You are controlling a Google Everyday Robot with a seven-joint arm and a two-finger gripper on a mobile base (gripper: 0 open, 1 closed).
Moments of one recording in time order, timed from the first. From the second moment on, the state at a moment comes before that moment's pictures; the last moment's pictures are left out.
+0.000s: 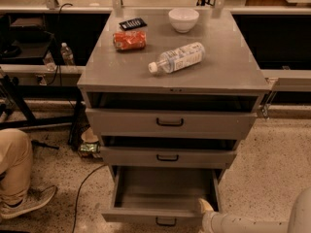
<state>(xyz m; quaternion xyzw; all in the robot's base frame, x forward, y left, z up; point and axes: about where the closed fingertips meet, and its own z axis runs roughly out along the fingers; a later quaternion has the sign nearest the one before) 0.435 -0.196 0.181 -0.61 0.74 0.06 0.28</state>
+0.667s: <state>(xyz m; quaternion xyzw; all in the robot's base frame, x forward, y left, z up) 0.464 -0.224 0.249 -0.59 0.74 0.04 0.32</state>
